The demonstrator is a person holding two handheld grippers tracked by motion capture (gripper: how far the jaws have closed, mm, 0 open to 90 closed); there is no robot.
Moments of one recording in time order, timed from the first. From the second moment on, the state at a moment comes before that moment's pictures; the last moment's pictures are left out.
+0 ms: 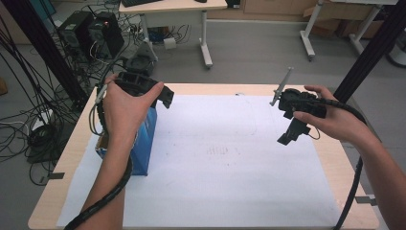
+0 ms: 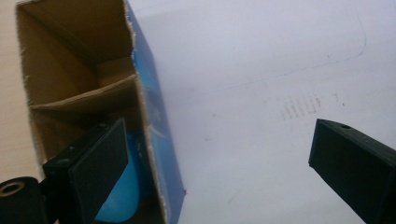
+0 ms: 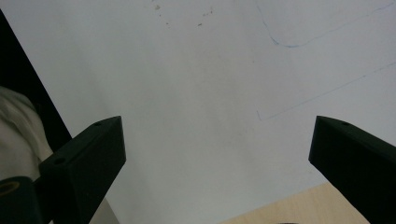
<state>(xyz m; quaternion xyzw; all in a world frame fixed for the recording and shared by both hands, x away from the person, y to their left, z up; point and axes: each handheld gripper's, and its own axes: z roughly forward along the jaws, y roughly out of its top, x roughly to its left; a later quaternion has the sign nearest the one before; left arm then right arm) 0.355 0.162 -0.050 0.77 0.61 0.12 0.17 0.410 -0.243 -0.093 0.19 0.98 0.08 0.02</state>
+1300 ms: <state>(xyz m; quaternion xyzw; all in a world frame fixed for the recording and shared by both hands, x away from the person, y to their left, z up) 0.363 0.159 -0.061 0.78 0.60 0.10 0.16 0.413 -0.242 -0.095 0.19 0.98 0.08 0.02</state>
